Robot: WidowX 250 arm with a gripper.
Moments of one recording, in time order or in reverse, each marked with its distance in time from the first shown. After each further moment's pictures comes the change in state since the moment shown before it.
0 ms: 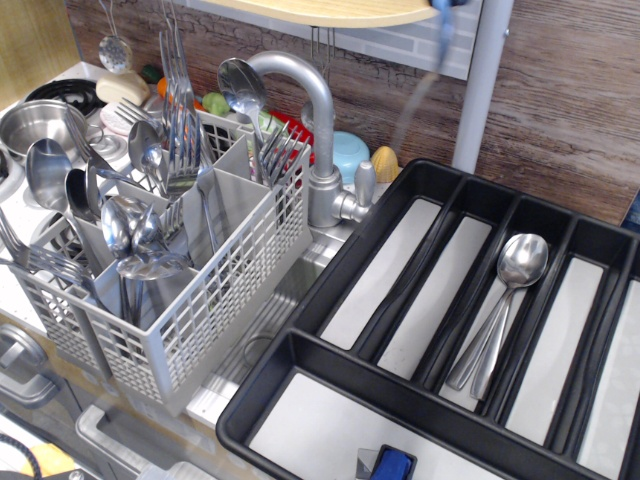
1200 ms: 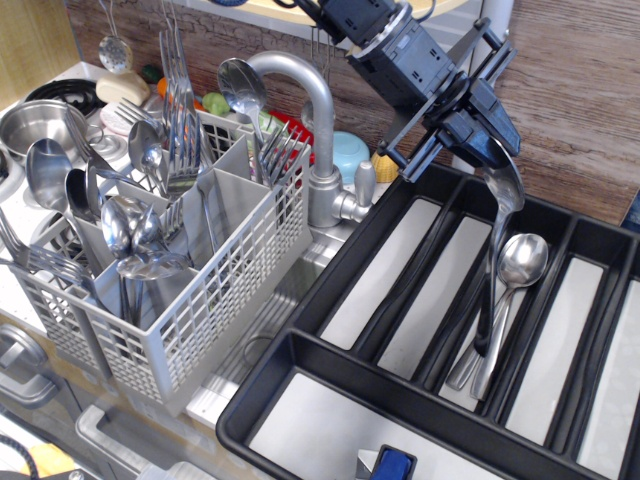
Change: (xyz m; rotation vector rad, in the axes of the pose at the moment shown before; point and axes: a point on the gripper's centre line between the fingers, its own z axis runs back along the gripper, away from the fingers) arm 0.043 0.001 -0.098 -0.450 -0.030 0.519
